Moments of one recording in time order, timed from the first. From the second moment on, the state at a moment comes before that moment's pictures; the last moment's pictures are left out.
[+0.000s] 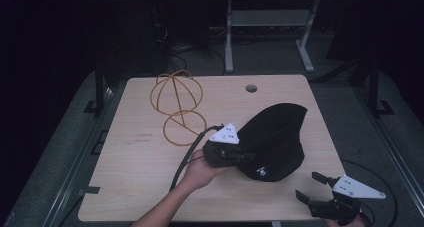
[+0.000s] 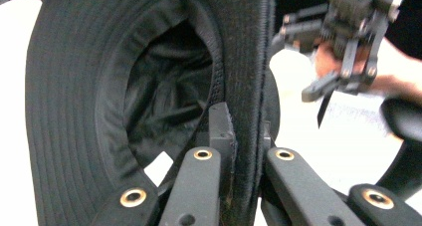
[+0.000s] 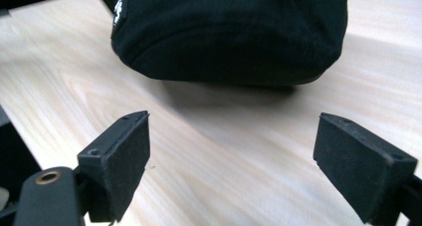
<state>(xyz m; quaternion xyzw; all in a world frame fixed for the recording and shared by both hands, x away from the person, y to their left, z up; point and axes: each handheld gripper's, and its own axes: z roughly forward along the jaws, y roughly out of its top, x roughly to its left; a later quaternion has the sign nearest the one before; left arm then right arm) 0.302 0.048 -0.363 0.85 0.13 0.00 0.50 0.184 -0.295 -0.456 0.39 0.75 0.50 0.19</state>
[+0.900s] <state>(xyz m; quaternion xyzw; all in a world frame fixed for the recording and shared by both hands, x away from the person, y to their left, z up) 0.318 0.071 -0.348 0.80 0.17 -0.06 0.57 0.220 -0.257 -0.415 0.35 0.72 0.56 0.21</state>
